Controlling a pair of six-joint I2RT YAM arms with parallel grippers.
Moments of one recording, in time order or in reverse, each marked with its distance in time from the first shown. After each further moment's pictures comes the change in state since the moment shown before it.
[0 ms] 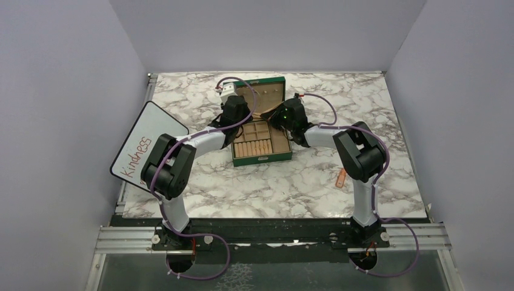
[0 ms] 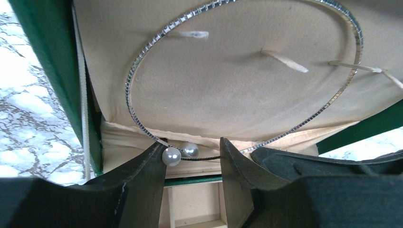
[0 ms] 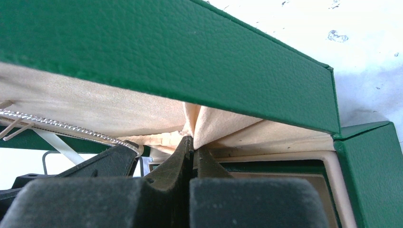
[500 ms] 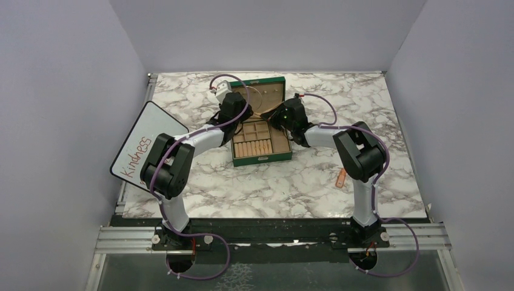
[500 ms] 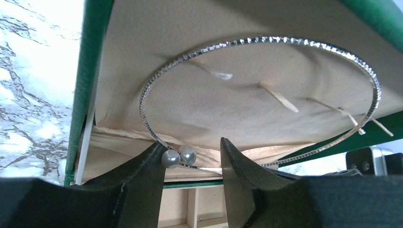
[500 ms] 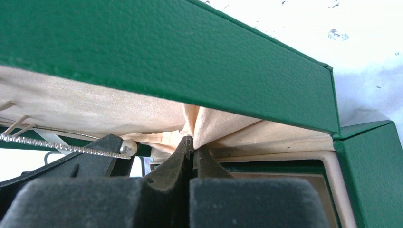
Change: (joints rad) left arm 0.025 0.000 0.024 -0.008 0.037 -0.182; right arm -0.002 0.000 0.000 0.000 -0.005 0.008
